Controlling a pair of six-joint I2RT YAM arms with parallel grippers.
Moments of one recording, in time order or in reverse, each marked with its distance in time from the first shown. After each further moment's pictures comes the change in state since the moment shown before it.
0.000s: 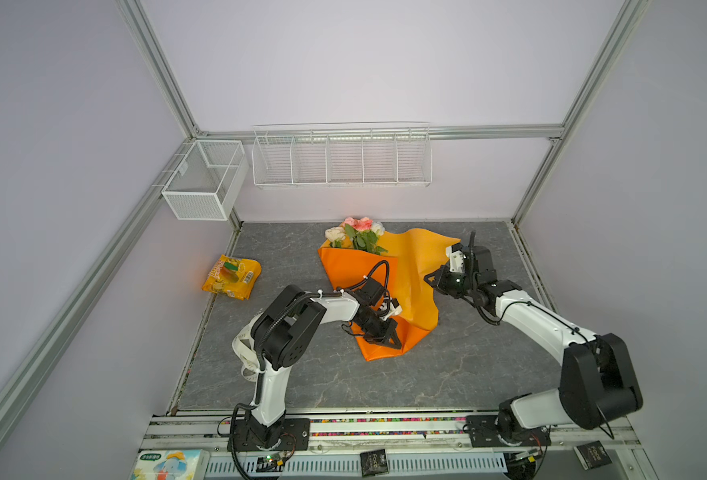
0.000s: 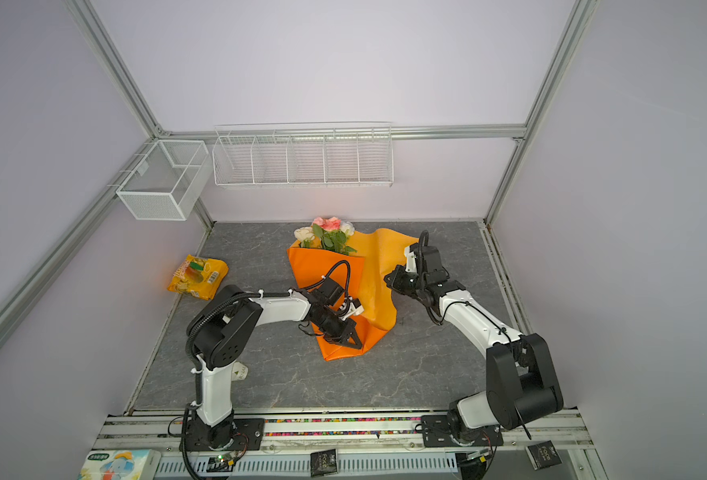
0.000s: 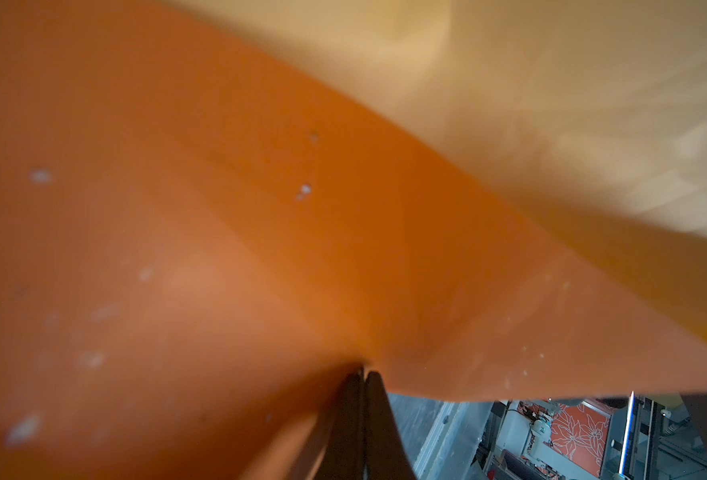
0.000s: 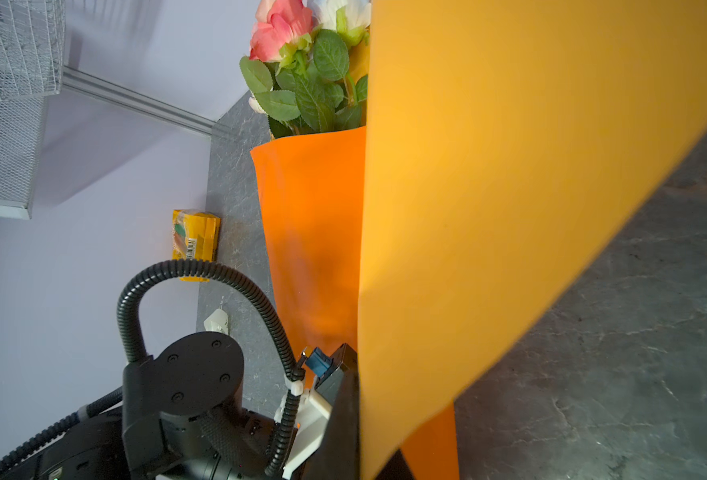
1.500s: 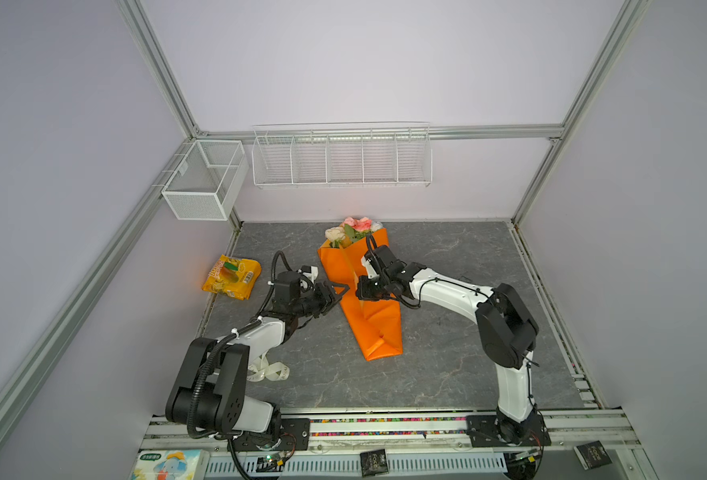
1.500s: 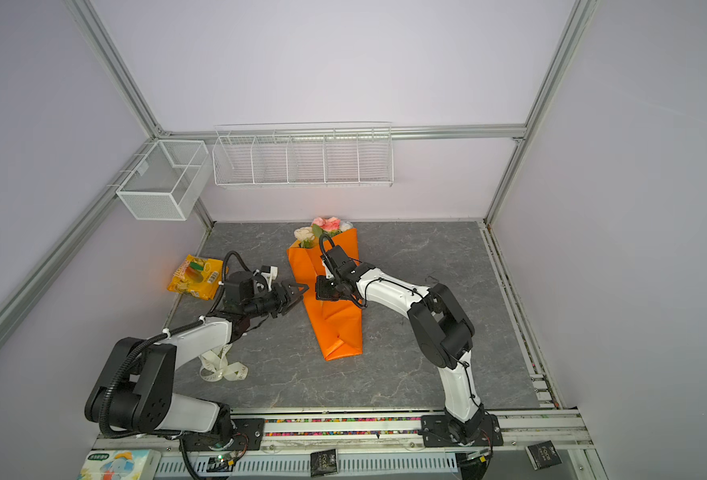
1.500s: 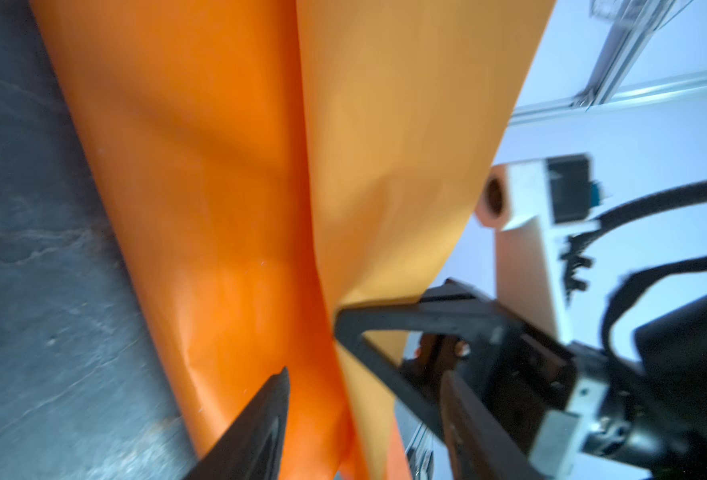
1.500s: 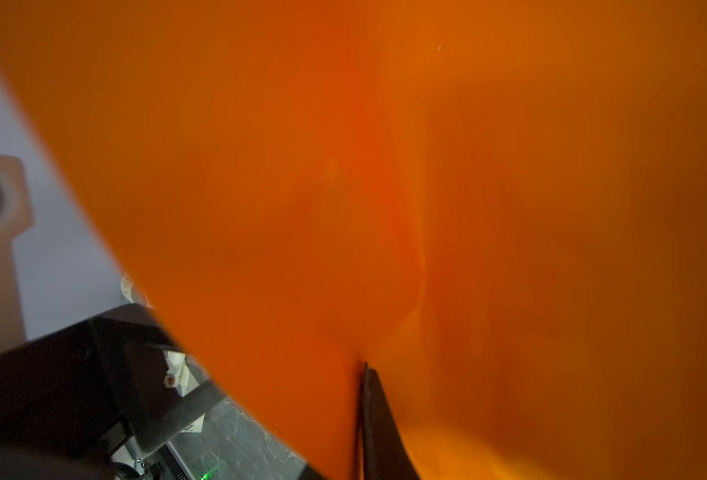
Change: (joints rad) left arm 0.506 -0.566 -0.544 0.758 -0.093 -0.644; right arm 0.451 0.591 0.609 -0.247 0.157 -0.039
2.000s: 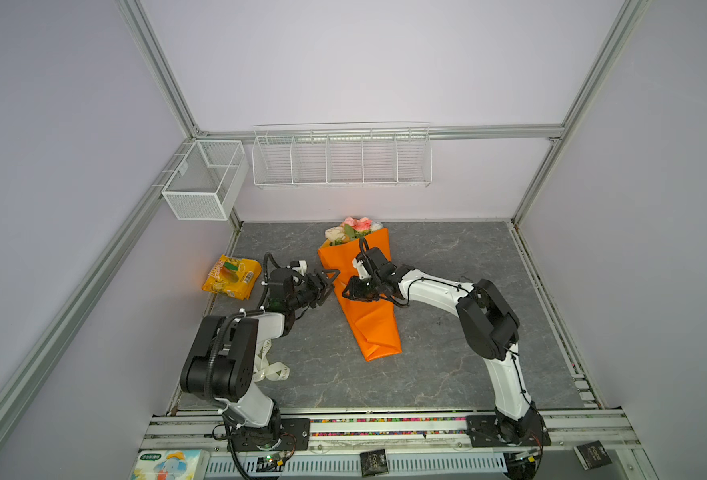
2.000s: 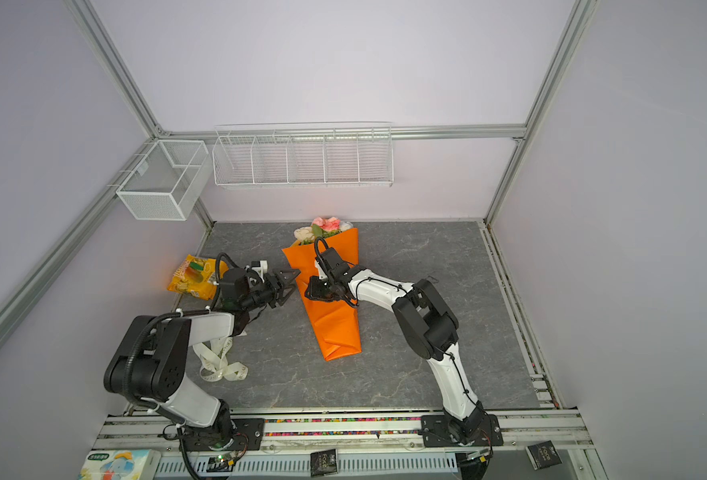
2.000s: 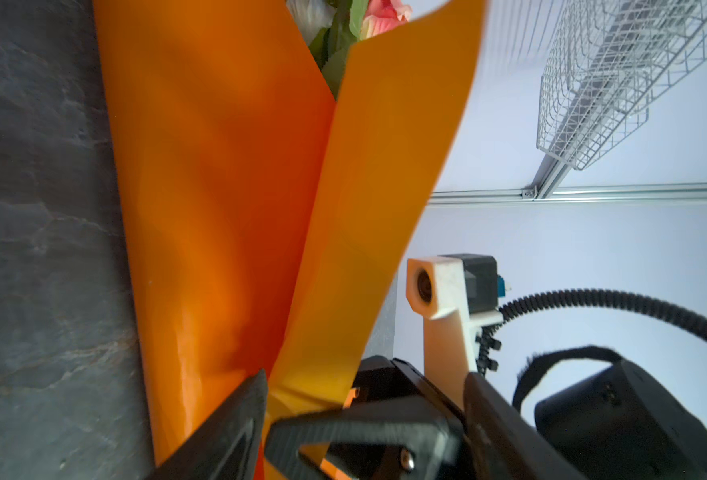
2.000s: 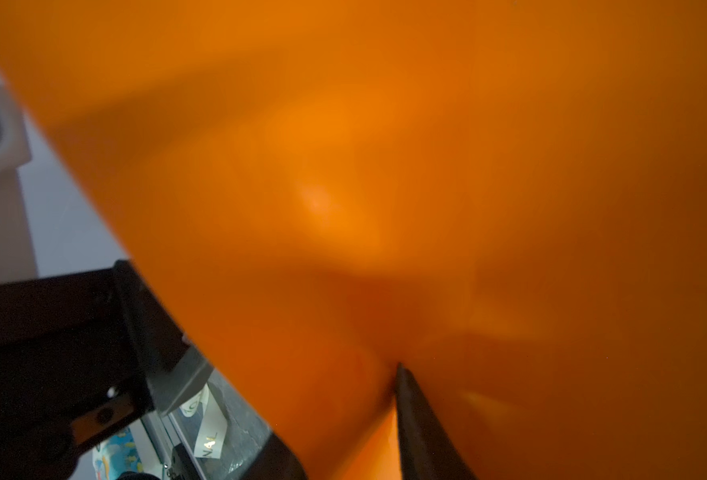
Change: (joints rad) left arm 0.077 0.215 0.028 0.304 -0.003 -0.192; right arm 0.003 0.109 0.053 0.114 -0.088 0.047
